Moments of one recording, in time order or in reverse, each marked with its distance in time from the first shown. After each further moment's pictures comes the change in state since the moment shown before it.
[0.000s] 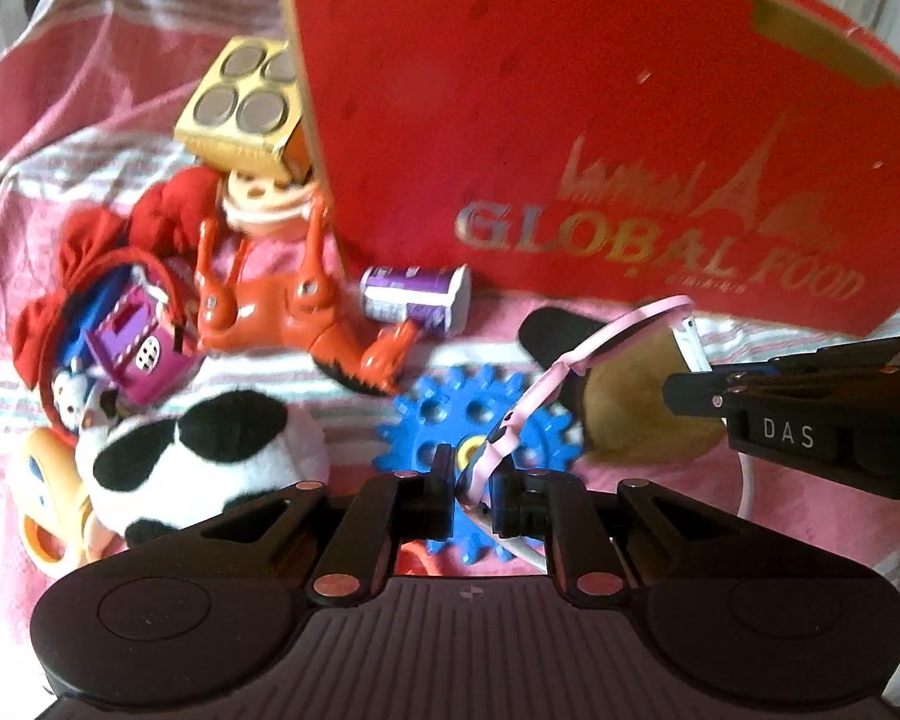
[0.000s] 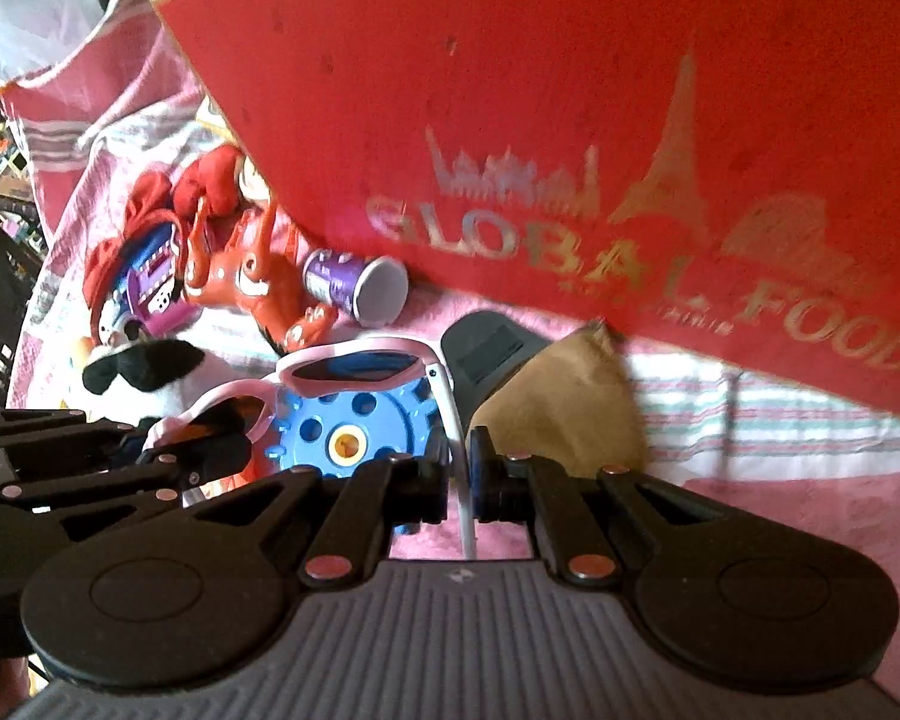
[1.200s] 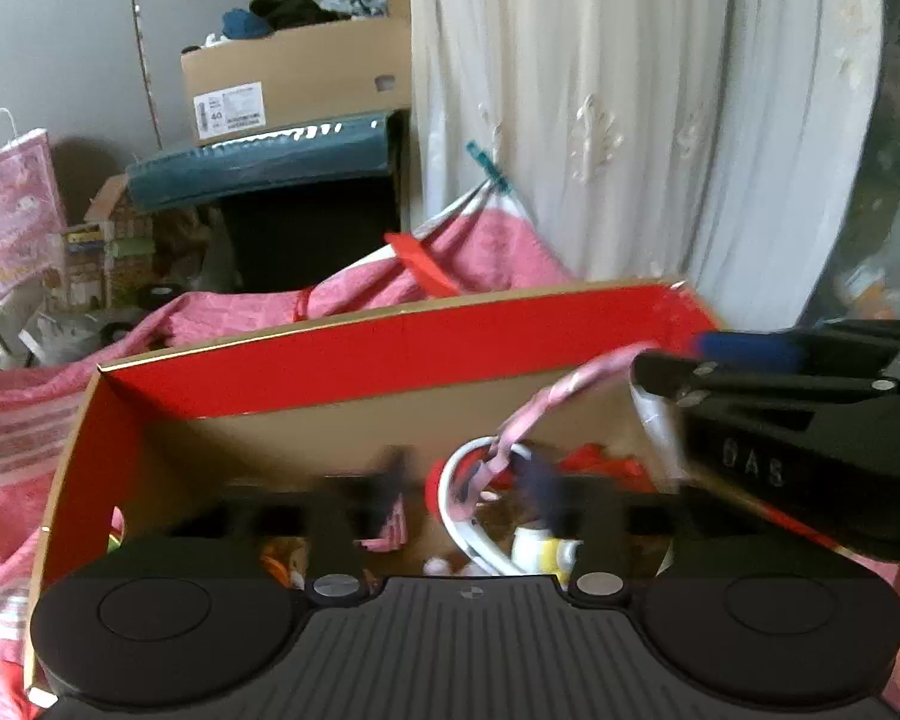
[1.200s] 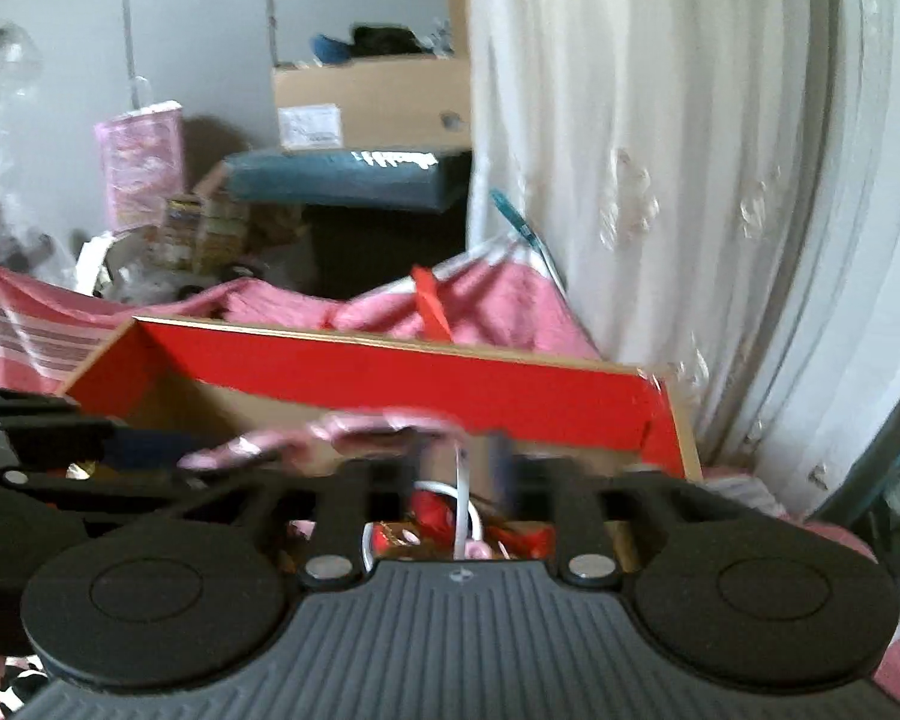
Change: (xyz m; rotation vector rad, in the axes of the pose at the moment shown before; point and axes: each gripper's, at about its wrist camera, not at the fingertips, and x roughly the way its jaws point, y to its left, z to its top) left arm -0.041 -0.179 0.259 0.280 -0.290 -0.108; right arm -0.137 -0.150 0.172 0.057 -0.465 -0.292
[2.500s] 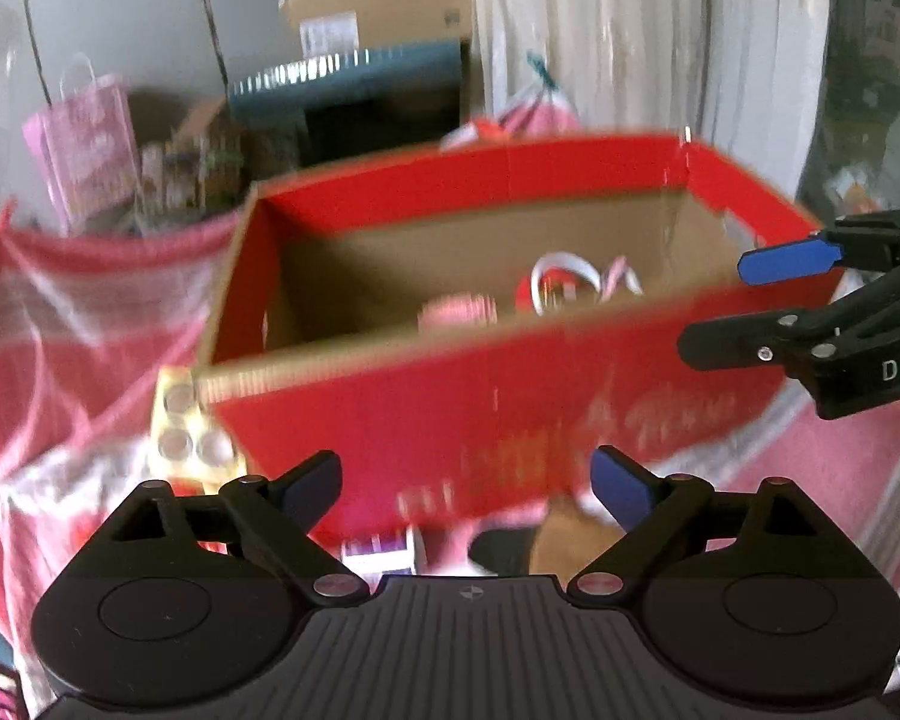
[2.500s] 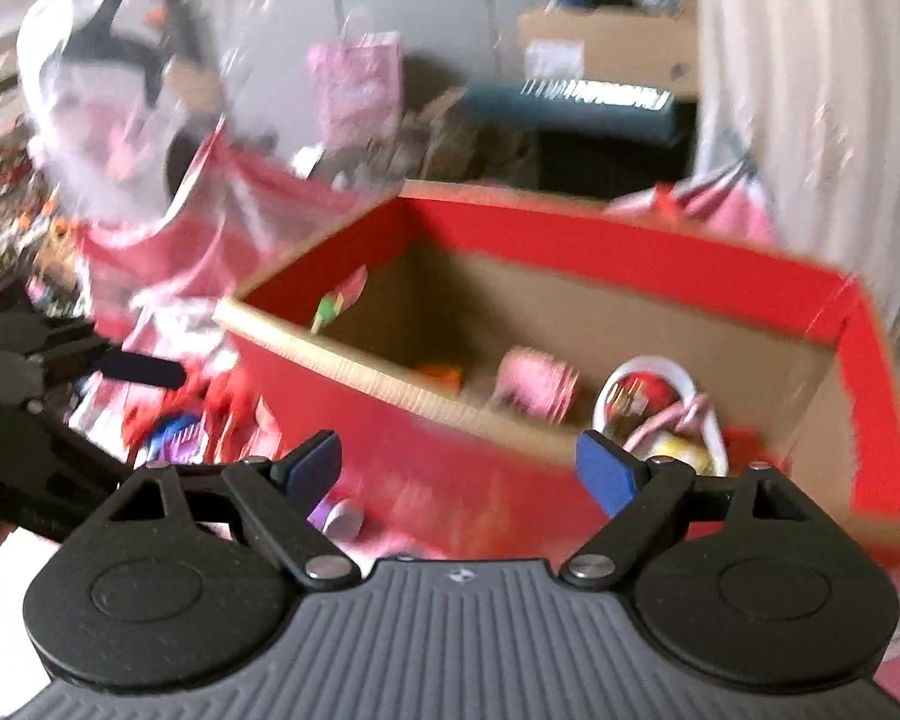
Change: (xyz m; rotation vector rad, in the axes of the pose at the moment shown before) left arm -0.119 0.091 -0.181 0.034 0.061 -0.017; right arm -0.084 0.091 -0.103 -0.164 0.097 0.340
